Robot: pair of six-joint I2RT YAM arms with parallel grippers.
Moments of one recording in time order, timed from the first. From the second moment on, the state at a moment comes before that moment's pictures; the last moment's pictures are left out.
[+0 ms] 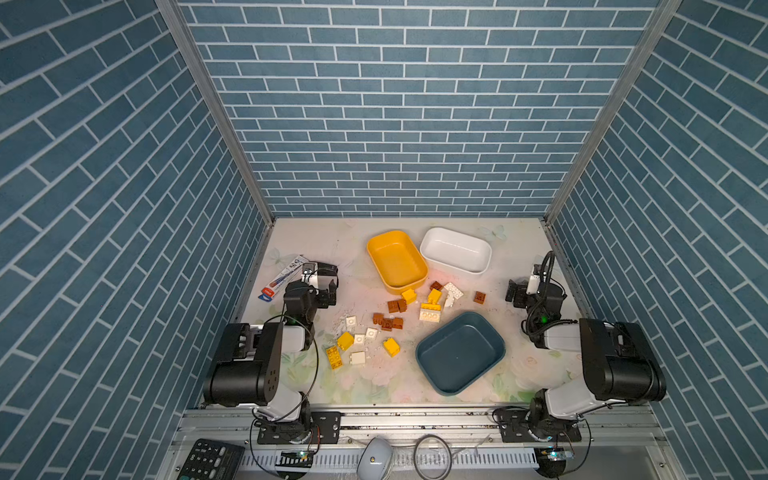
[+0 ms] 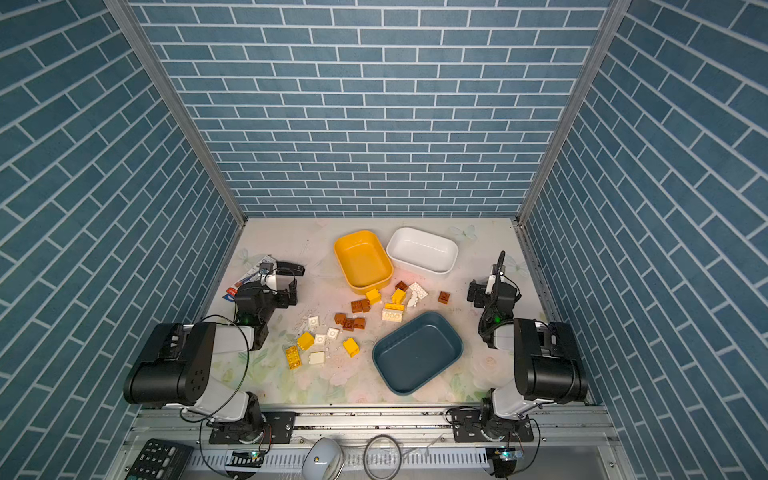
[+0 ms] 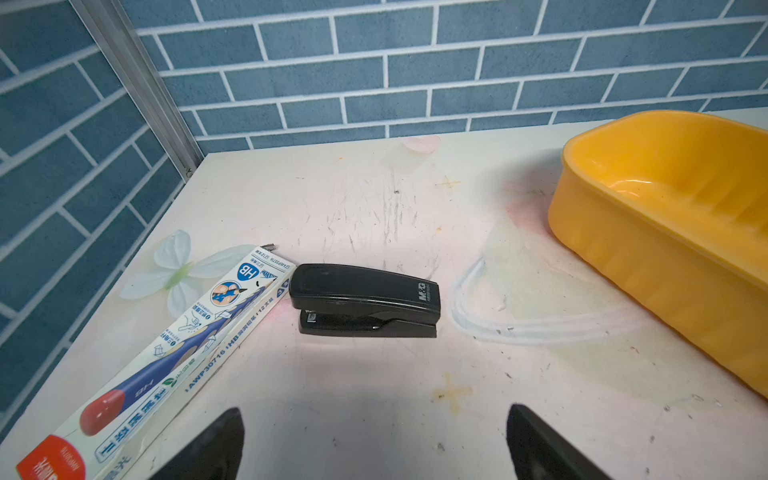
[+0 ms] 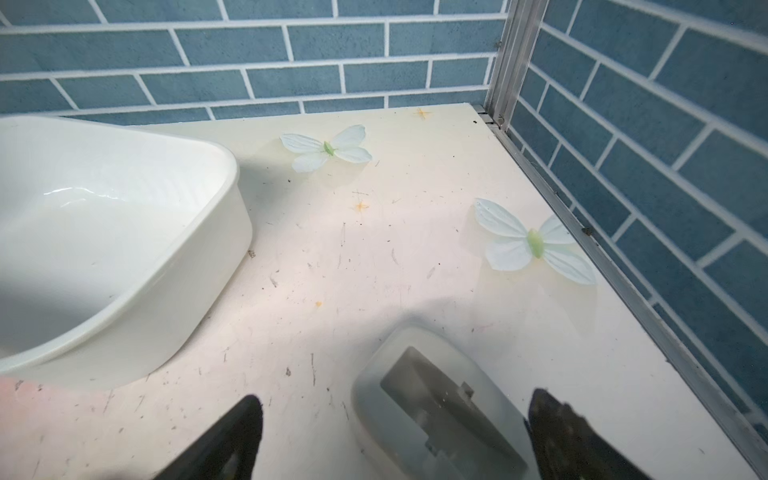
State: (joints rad) left arm 0.01 1.53 0.38 0.77 0.02 0.06; right arm -0.04 1.53 0.38 0.76 0.04 0.01
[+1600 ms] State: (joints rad) left arm 0.00 1.00 0.74 -0.08 0.03 -0.07; right arm -0.04 0.99 0.59 0.17 -0.35 0.00
